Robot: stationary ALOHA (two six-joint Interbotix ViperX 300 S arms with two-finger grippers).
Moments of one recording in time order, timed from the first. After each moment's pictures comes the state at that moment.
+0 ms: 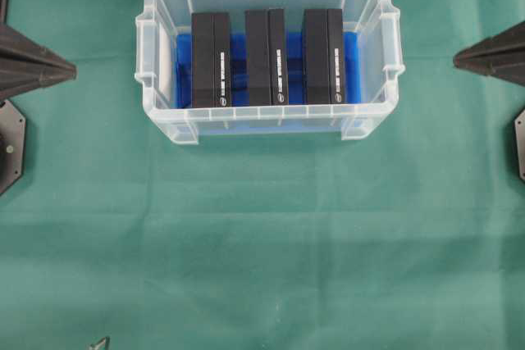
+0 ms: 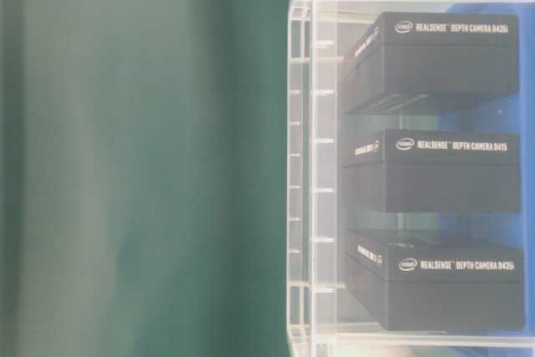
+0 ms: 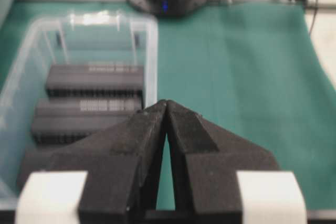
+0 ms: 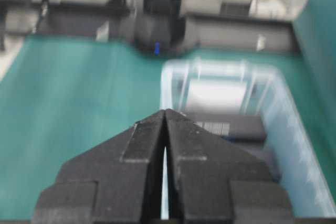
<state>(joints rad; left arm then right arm) 0.00 -0.94 0.70 0.01 0.53 -0.03 0.00 -0.88 0.66 0.00 0.45 0.09</state>
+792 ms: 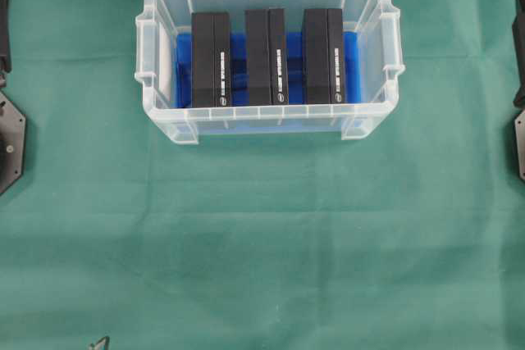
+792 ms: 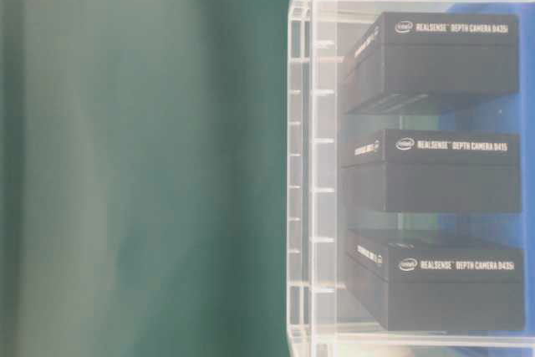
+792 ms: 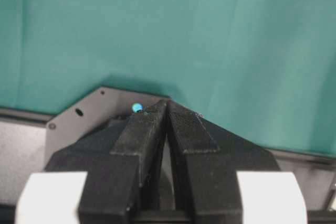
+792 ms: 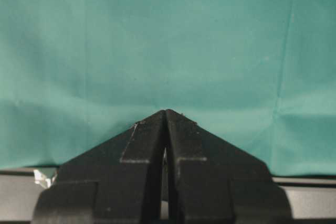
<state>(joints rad) -0.05 -0.74 0.47 0.01 1.54 -0.27 0.00 -0.68 0.46 -0.01 1.50 0.11</state>
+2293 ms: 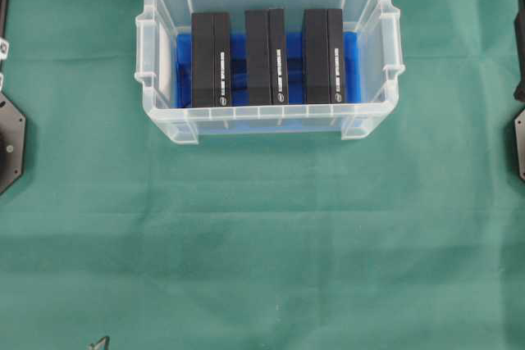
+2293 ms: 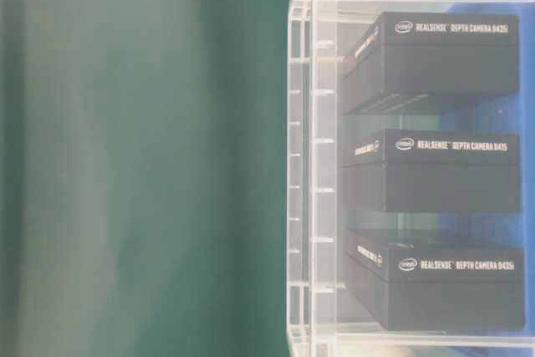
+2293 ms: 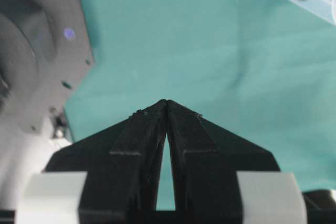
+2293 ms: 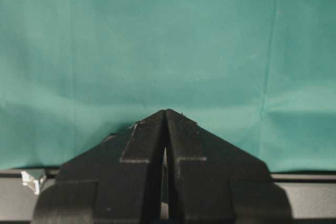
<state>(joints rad) 0.12 -0.74 0.47 0.09 1.62 -1.35 0.00 -0.68 0.46 -0.04 1.50 0.11</state>
